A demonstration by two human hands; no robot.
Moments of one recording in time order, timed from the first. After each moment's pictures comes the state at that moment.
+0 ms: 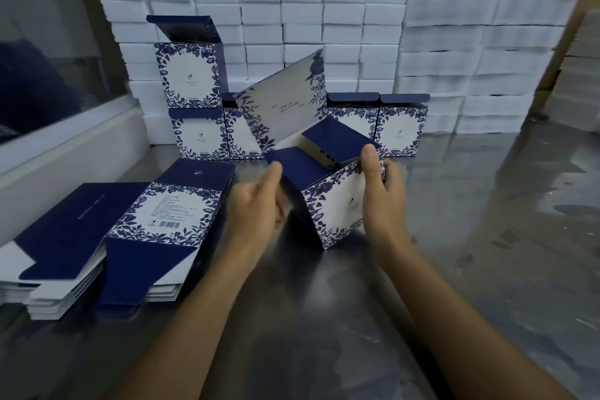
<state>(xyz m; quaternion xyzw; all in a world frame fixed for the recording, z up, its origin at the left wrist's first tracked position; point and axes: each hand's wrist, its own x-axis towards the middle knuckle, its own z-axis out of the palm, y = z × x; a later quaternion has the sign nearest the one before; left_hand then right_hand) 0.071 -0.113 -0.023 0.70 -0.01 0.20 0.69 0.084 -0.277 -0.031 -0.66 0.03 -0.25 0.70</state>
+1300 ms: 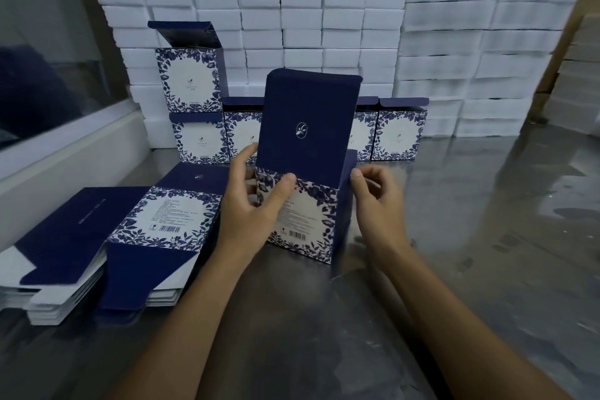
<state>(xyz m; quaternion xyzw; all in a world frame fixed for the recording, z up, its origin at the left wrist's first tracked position) 0.074 -0.097 -0.031 0.74 -0.09 0.24 0.62 0.089 -0.279 -0.038 -0.66 -0.04 -0.26 0.70</state>
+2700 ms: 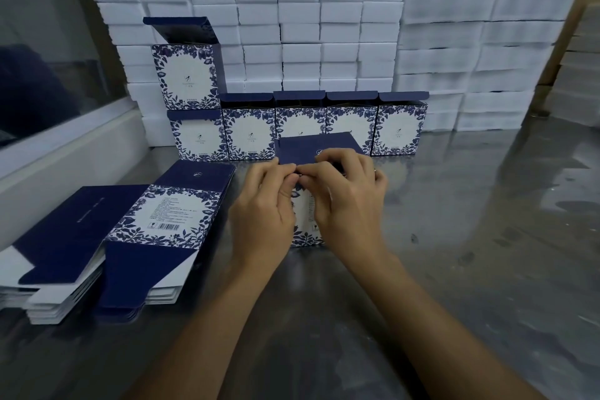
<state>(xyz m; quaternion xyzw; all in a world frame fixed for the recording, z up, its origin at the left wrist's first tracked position) 0.063 -0.124 -0.032 0.79 -0.15 0.47 0.35 0.066 -0.243 -0.029 -0.81 -0.15 -0.49 0.29</state>
